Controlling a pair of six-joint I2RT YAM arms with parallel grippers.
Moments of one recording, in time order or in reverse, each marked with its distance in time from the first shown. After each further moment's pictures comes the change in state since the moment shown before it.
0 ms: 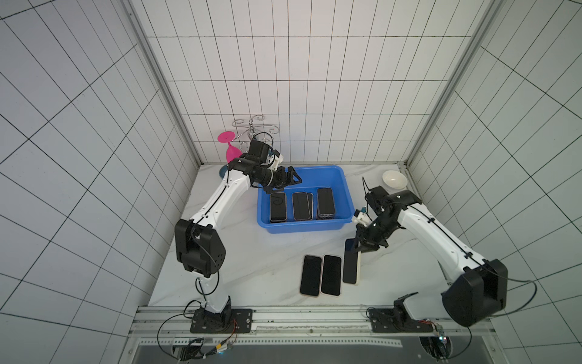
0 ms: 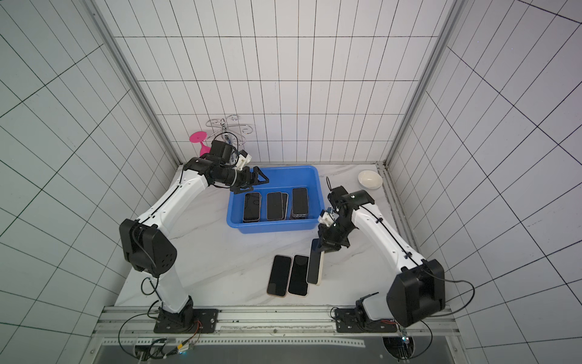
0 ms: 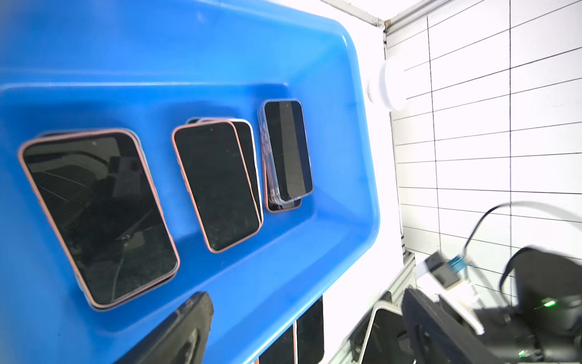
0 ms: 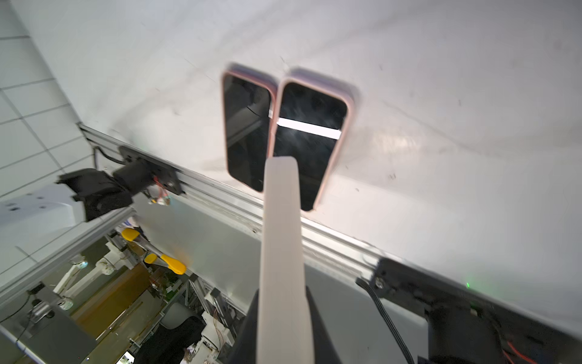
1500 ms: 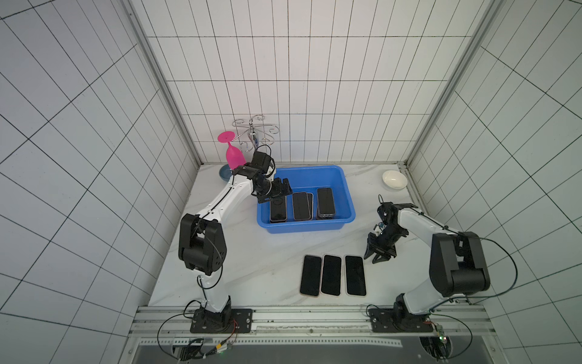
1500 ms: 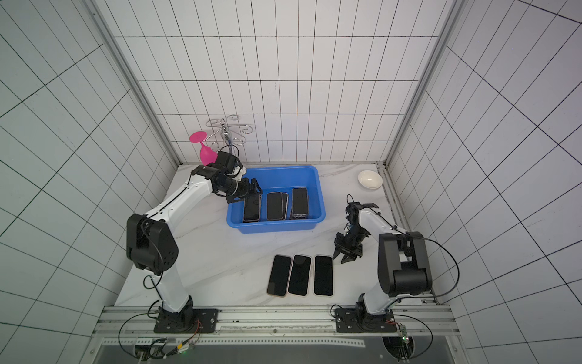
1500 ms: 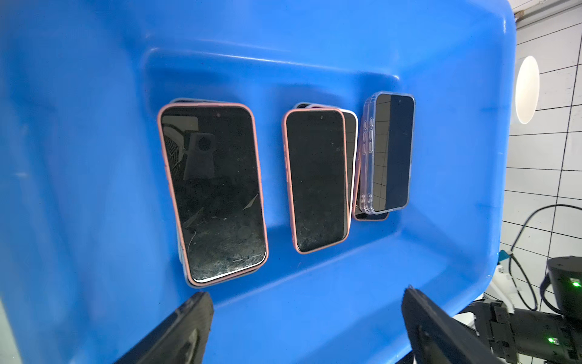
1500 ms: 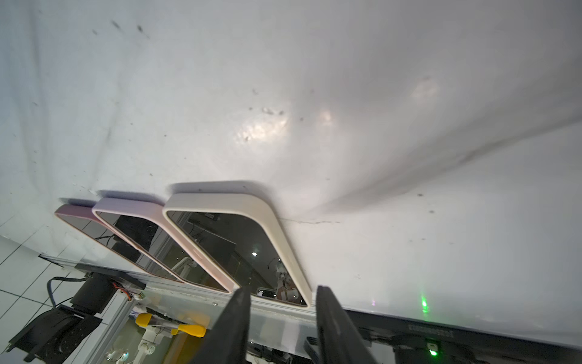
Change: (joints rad) left arm 0.023 0.018 -0.148 0.023 -0.237 -0.004; right arm -0.296 0.214 -0.191 0.259 0.161 0.081
